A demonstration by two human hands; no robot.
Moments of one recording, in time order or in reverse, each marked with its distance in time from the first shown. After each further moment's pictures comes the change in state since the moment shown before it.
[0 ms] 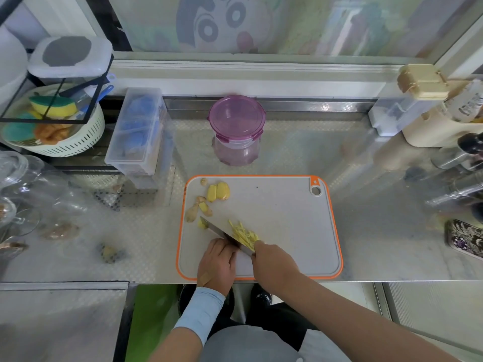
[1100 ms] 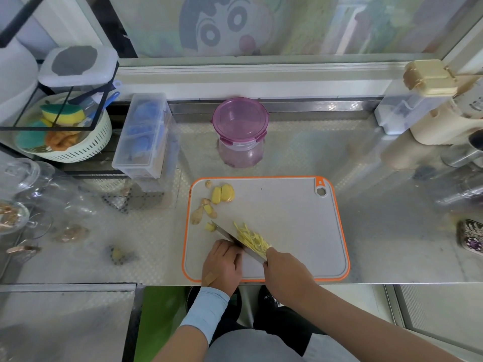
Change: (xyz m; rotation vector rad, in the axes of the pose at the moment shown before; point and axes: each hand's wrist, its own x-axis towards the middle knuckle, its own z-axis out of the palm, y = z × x) left_hand 0.005 0.000 -0.004 0.016 -0.035 -0.007; right_hand -0.015 0.013 0.004 0.048 0.009 0.021
